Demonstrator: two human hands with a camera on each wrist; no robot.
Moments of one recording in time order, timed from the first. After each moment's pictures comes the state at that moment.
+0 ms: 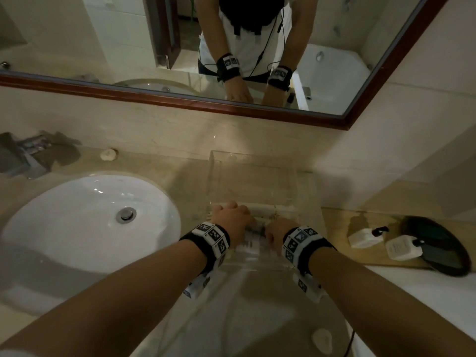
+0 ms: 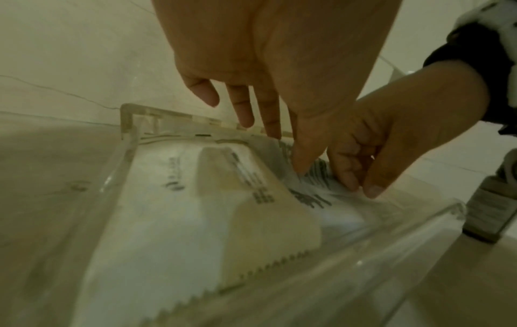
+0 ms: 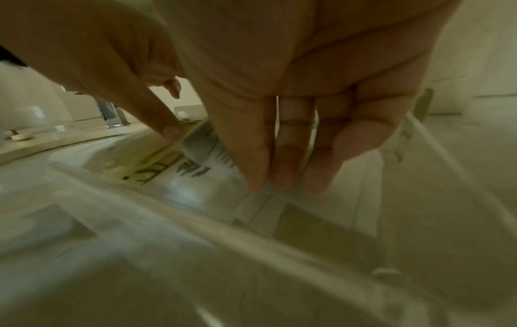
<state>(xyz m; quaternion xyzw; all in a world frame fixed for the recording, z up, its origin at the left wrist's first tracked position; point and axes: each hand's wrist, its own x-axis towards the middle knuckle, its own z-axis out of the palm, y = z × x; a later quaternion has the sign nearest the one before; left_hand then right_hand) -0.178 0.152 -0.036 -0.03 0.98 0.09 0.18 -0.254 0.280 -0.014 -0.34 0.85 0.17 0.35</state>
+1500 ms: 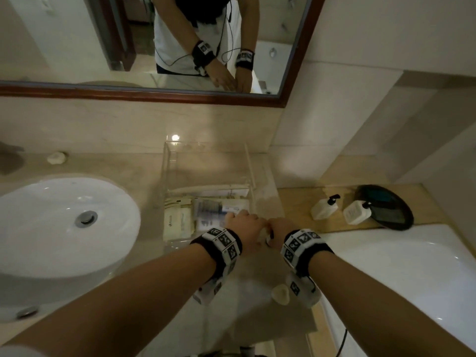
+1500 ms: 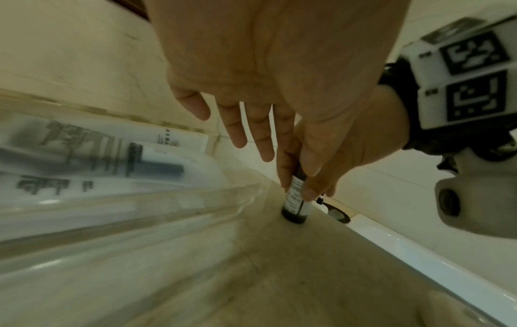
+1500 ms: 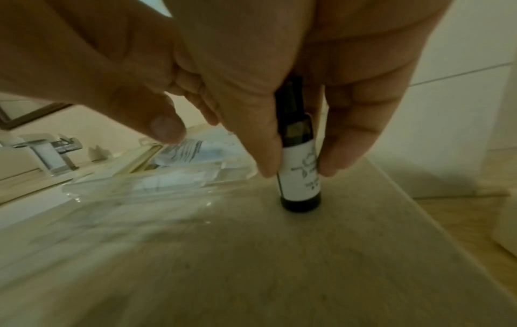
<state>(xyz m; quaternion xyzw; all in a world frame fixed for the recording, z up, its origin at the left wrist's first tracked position) -0.174 0.291 -0.019 0.05 0.97 0.10 0.21 -0.234 0.411 -0.027 -0.23 0.92 0.02 0.31</state>
